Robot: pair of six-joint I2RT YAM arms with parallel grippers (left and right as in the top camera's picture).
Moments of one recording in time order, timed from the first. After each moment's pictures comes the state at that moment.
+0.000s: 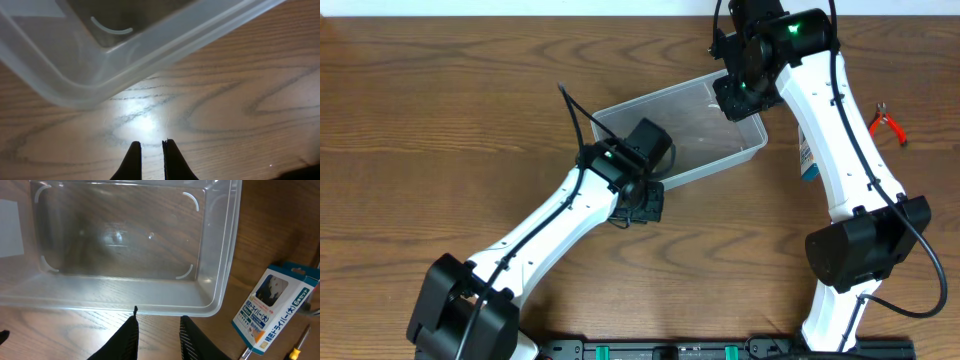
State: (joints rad) left arm -0.64 1.64 1.23 -0.98 0.12 -0.50; right arm 0.31 2.02 2.12 -1.44 -0.03 -0.07
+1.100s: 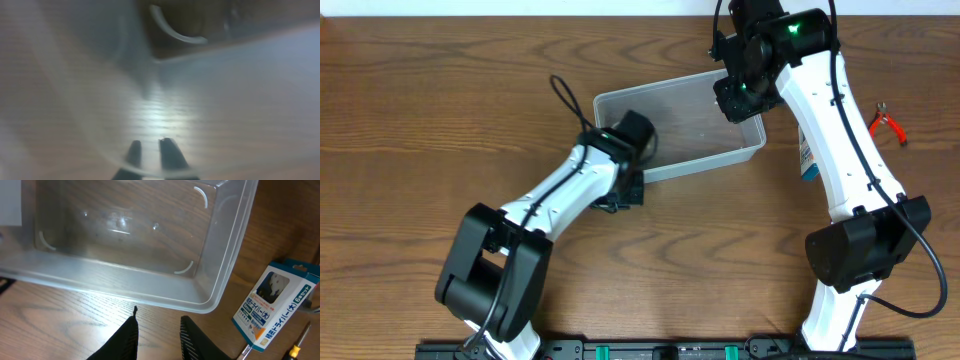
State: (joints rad) left arm -0.51 1.83 1.22 -0.91 0.02 -0.50; right arm 0.31 2.02 2.12 -1.45 -0.03 -0.07
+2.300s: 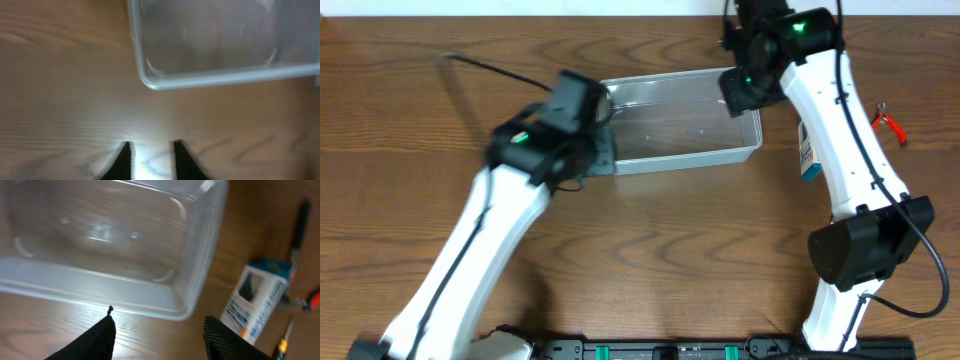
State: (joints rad) left arm -0.40 1.43 1.42 -1.07 0.02 -0.45; right arm 0.28 2.02 2.12 -1.41 0.06 0.00
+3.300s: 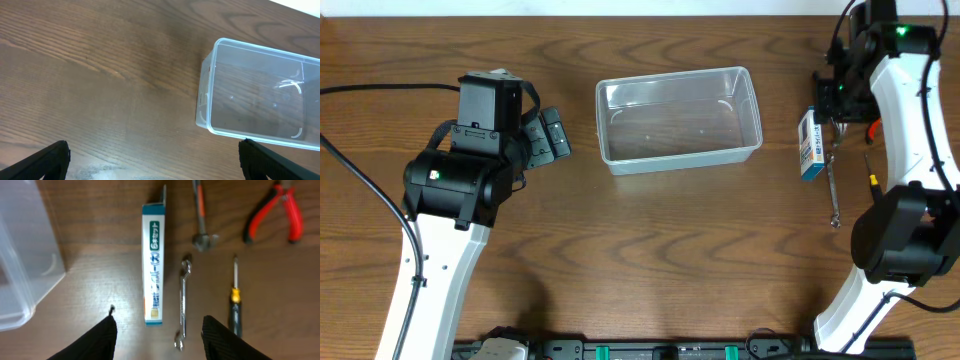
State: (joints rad) left arm -0.21 1.27 1.42 -1.07 -0.14 -0.45; right arm -0.09 2.01 1.89 -1.31 0.08 -0.05
